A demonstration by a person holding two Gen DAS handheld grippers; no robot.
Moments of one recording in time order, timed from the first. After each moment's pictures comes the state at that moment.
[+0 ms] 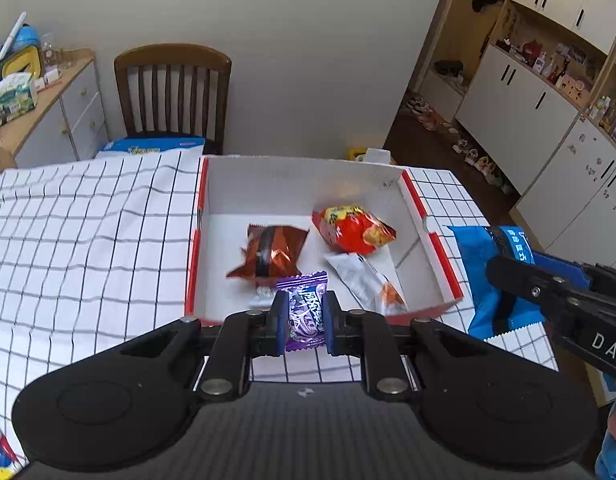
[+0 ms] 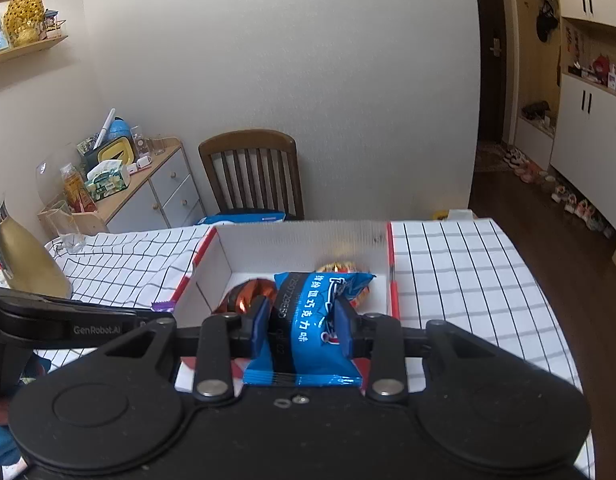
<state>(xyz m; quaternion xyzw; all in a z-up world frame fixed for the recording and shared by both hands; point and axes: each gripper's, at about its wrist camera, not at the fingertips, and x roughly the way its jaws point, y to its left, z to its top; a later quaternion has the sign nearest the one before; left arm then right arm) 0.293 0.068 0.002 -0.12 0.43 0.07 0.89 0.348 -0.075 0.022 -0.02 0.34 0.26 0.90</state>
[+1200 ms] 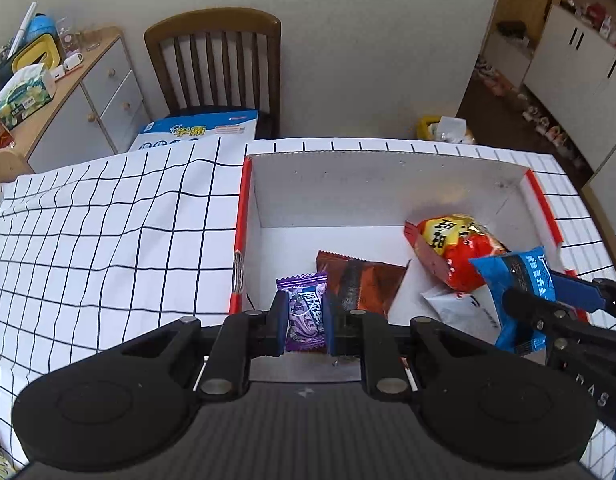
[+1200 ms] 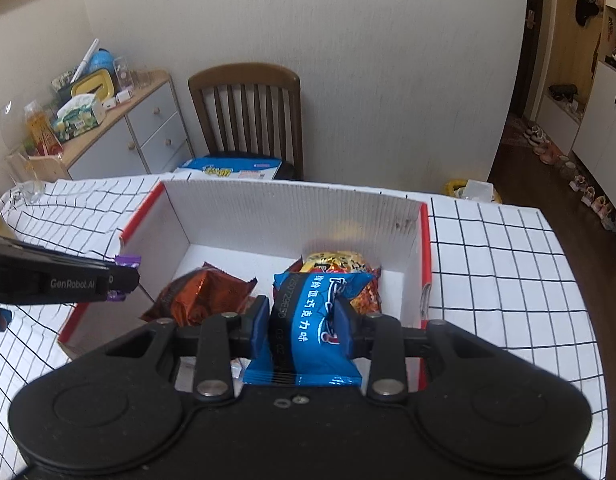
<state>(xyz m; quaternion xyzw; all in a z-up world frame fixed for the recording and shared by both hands) 0.403 0.113 -0.068 -0.08 0.49 0.14 0.86 0.448 -0.018 -0.063 -0.08 0.41 0.27 0.87</state>
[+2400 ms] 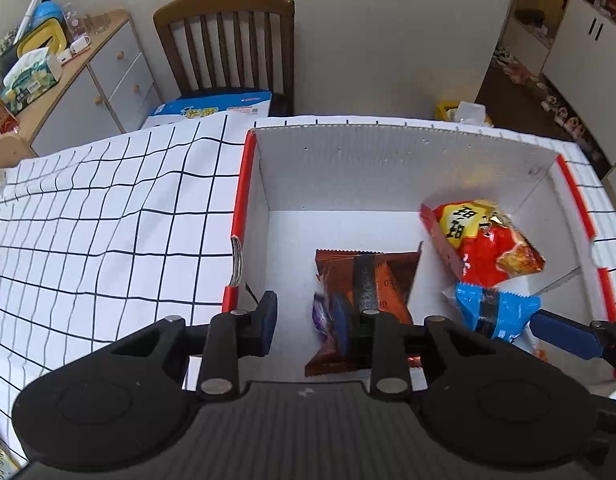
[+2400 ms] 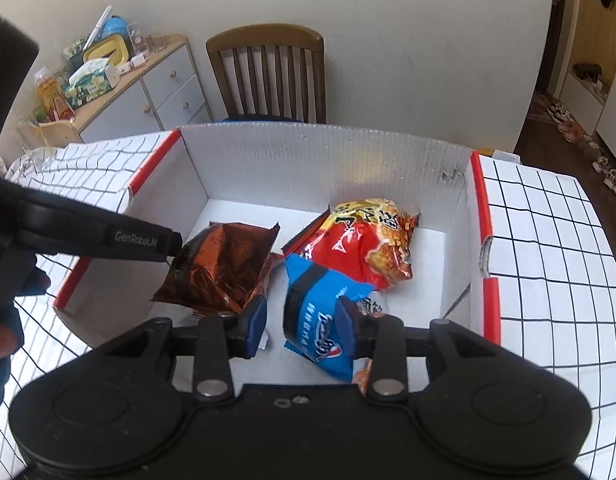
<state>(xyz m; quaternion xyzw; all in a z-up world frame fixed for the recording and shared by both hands) 0.411 0.113 -0.085 -0.09 0.51 0.16 0.84 0.443 -0.008 -0.082 -0.08 0.45 0.29 0.84</state>
